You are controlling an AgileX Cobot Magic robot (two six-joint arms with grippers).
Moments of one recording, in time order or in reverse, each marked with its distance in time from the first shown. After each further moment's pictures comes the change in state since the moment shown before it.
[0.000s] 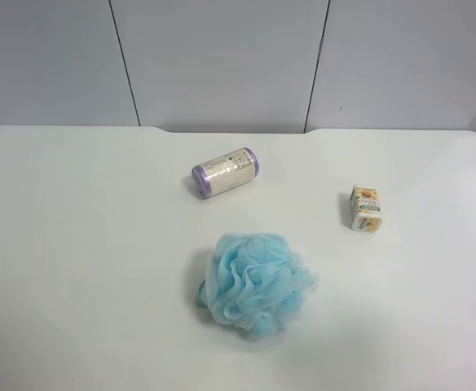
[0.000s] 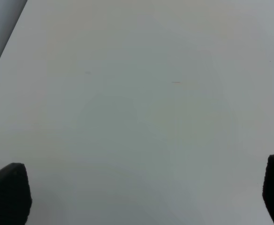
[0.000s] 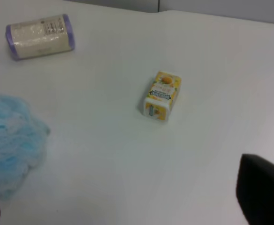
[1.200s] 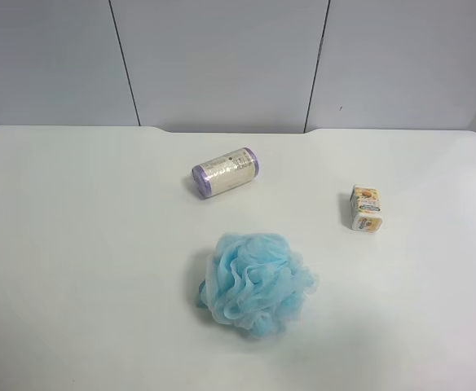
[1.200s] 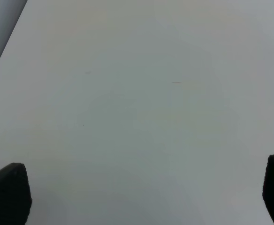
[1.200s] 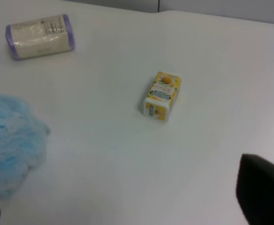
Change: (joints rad) left arm 0.000 0.000 0.000 0.000 0.000 0.000; right arm 0.000 0.000 0.000 0.000 0.000 0.000
